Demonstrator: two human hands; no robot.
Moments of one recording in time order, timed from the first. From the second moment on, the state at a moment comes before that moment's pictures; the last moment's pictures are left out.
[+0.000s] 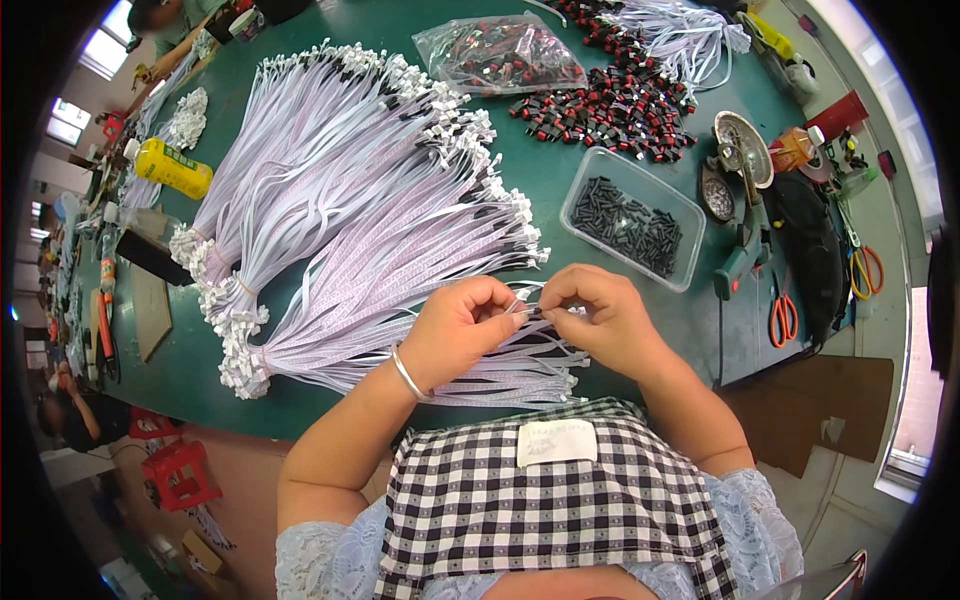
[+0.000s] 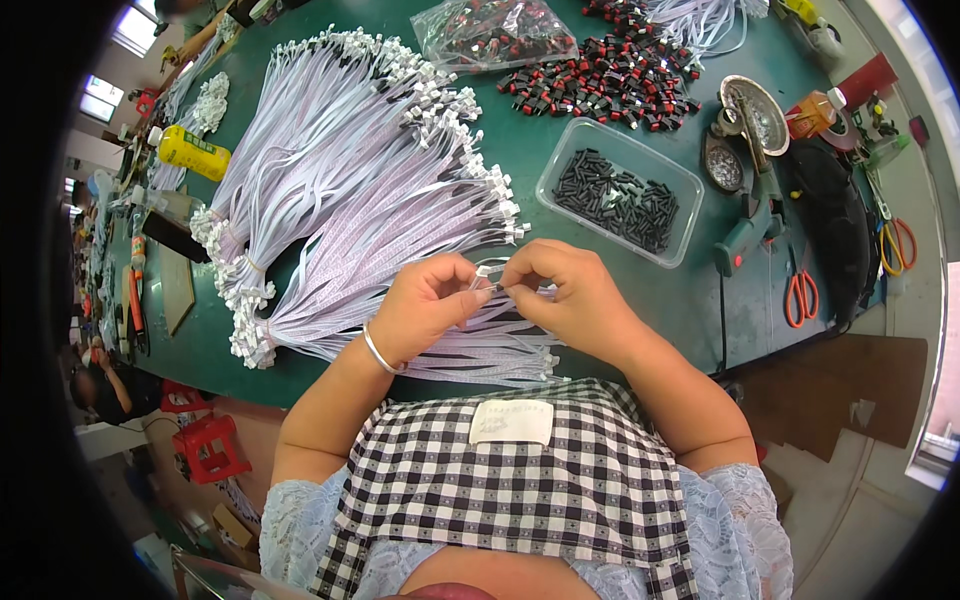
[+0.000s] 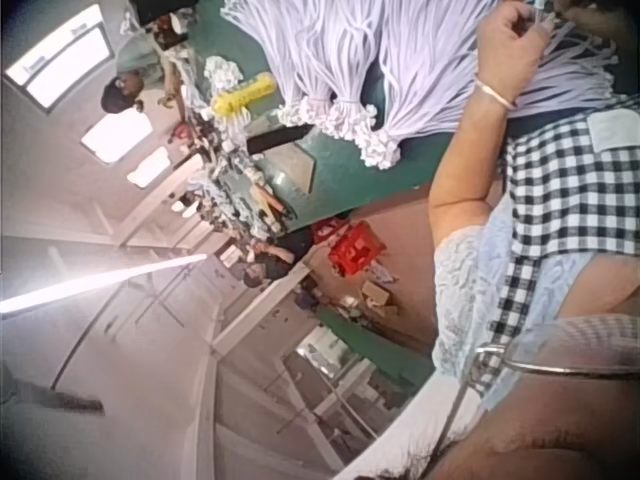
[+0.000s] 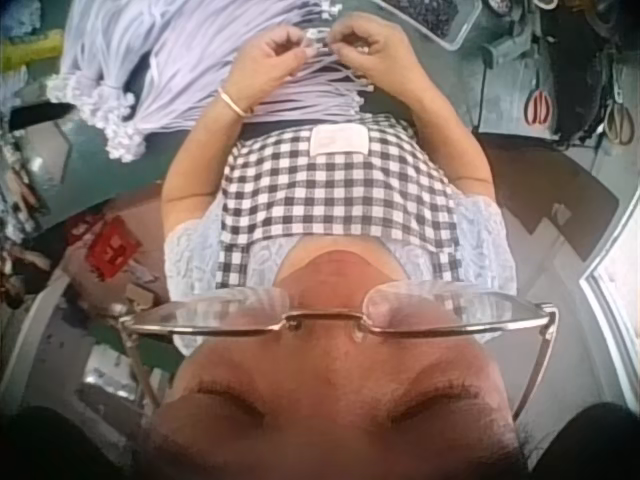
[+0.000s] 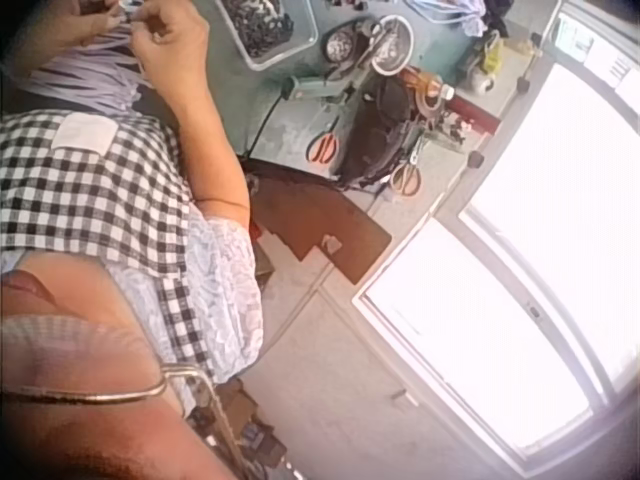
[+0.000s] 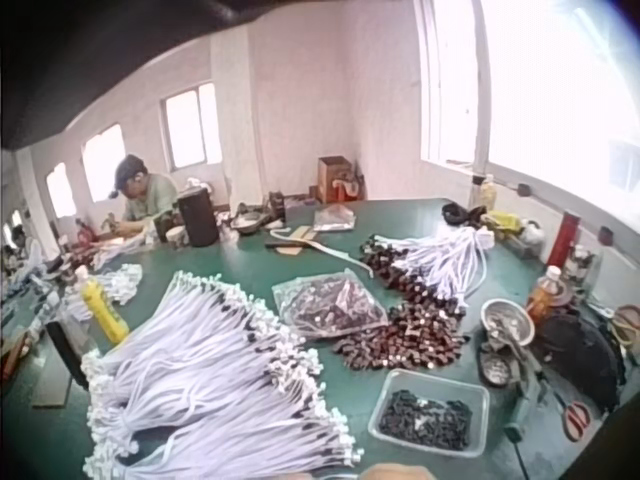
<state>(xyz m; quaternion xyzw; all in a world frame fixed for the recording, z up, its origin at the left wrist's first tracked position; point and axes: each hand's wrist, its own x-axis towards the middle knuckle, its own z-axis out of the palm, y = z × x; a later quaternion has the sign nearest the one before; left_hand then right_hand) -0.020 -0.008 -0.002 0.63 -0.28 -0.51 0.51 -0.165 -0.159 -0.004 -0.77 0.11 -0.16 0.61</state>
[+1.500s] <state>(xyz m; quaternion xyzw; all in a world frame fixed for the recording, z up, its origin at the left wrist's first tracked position) -0.019 -0.050 -0.008 0.69 -0.69 0.03 0.23 -0.181 -0.266 -0.009 -0.97 0.14 -0.07 0.20</state>
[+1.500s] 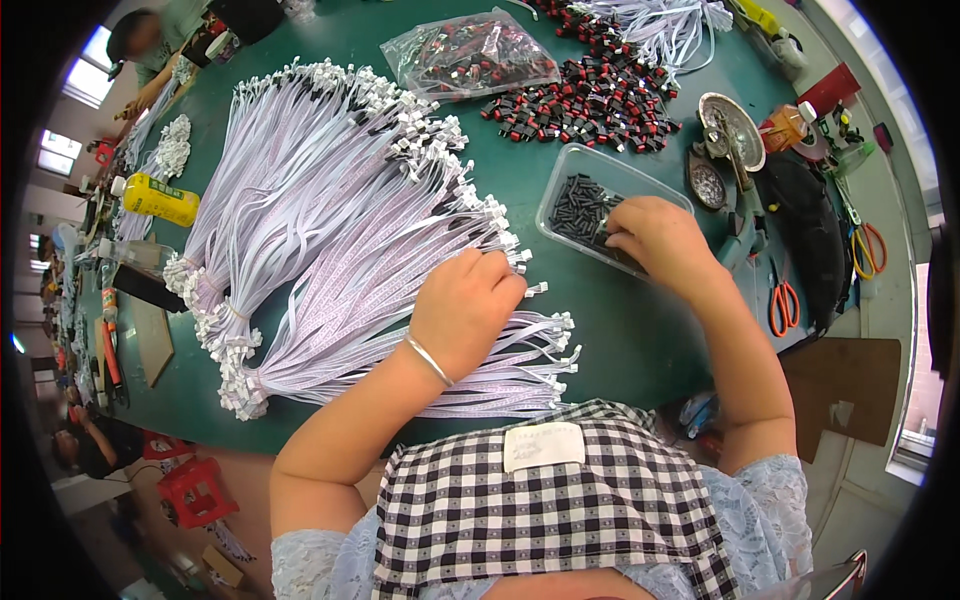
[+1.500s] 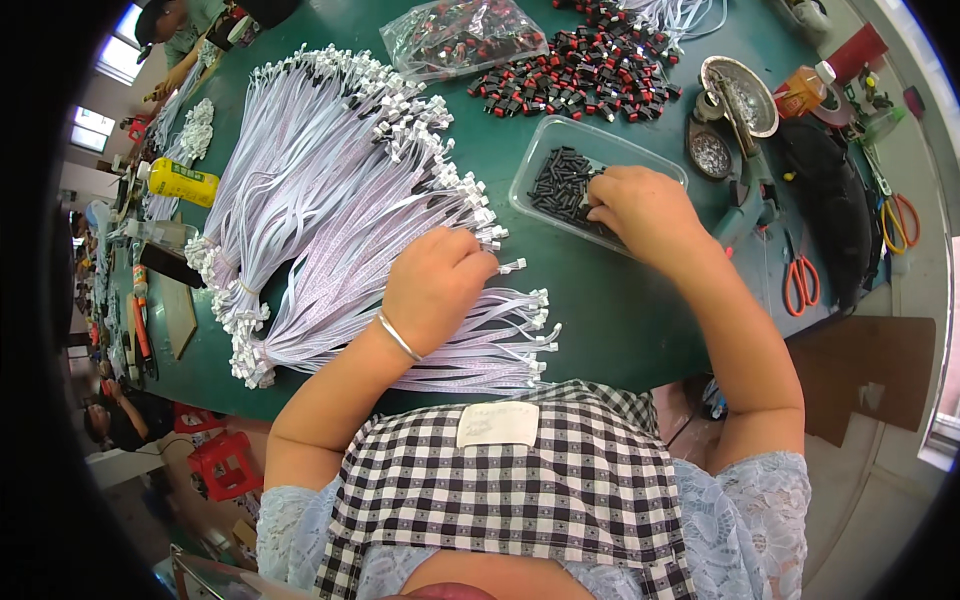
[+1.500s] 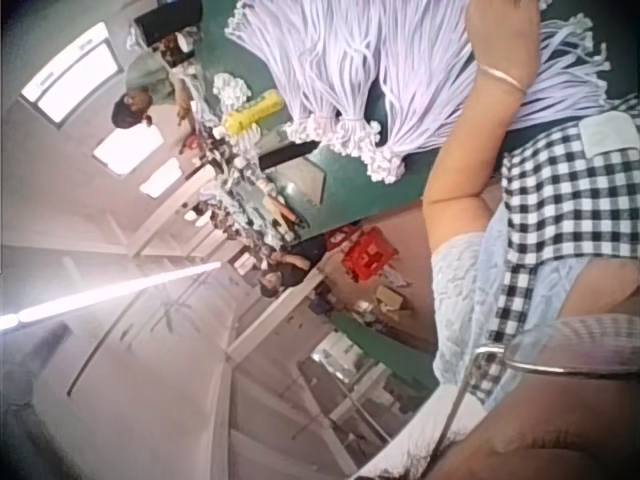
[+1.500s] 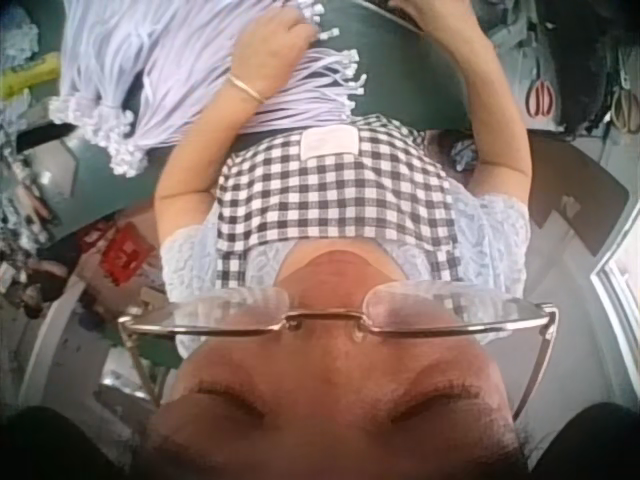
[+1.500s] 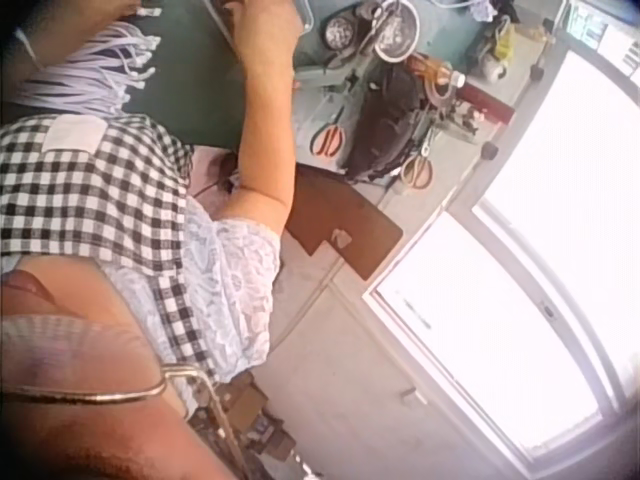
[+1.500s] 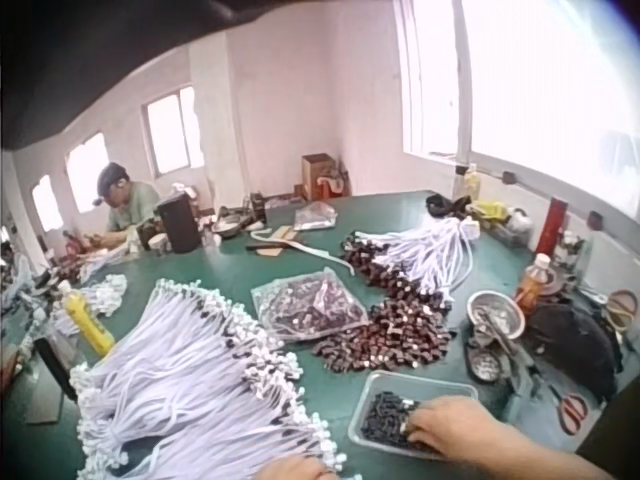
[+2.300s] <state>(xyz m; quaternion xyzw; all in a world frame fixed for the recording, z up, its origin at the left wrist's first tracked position) -0.017 -0.035 0.010 0.75 -0.53 -0.22 0.34 -0.187 -0.276 -0.004 -0.98 0.11 -0.09 0.11</state>
